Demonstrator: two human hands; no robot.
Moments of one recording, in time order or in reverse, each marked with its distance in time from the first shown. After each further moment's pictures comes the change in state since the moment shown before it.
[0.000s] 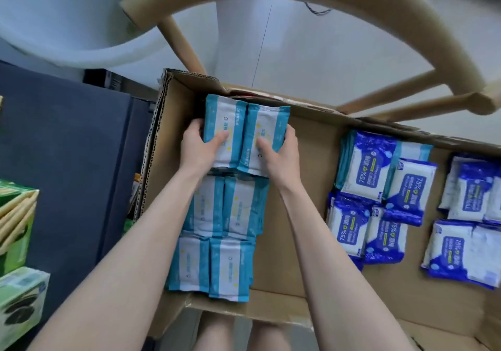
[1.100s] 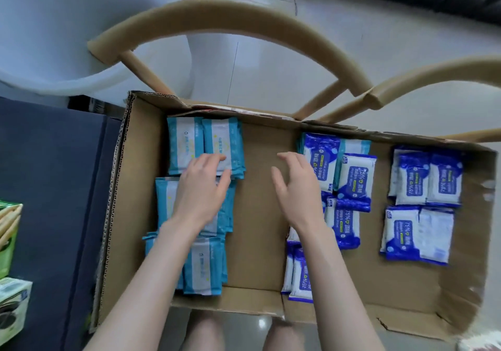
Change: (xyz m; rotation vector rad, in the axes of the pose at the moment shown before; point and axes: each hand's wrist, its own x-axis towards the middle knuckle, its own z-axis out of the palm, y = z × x) left_hand -0.116 0.056 0.026 0.623 -0.175 0.399; right_hand -0.078 -0.019 -0.118 -0.522 0.089 -0.273
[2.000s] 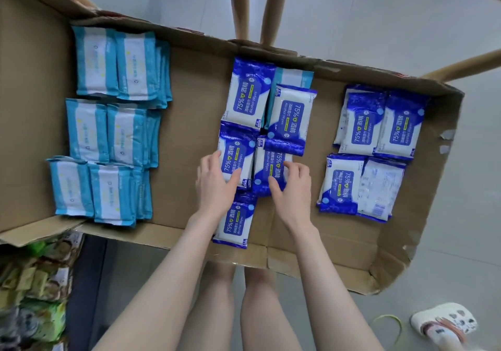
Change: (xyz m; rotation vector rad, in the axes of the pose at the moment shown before) left_hand -0.079 0.109 0.230 -0.188 0.021 -0.422; right_hand -0.086 0.224 -0.051 -0.001 -0.181 0.250
